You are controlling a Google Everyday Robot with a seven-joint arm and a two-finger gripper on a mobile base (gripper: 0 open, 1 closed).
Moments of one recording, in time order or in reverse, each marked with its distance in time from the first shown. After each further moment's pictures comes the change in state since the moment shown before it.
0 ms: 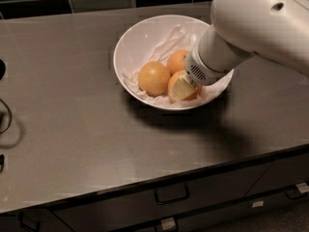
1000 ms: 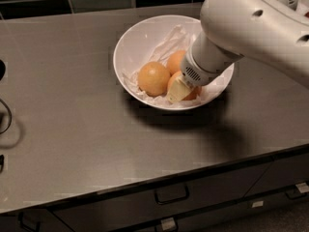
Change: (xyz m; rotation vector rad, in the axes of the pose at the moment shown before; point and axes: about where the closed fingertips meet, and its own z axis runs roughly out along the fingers) arm -0.005 -0.007 0.020 0.012 0.023 -0.017
